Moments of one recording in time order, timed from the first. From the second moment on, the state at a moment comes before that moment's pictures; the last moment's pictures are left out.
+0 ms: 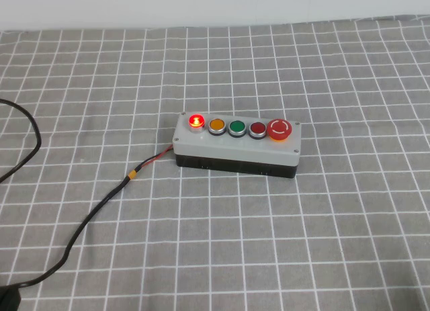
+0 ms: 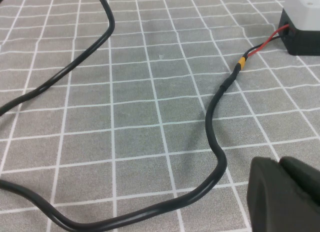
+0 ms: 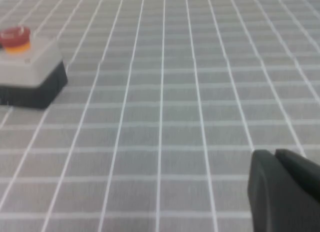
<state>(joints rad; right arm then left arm) 0.02 -0.01 0.03 0.17 0.31 -0.08 -0.14 -0.01 0.03 -0.06 0.39 0.12</state>
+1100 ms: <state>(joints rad) 0.02 -0.01 0.03 0.17 0.33 -0.08 -0.14 -0.01 0.03 -0.06 0.39 0.12</state>
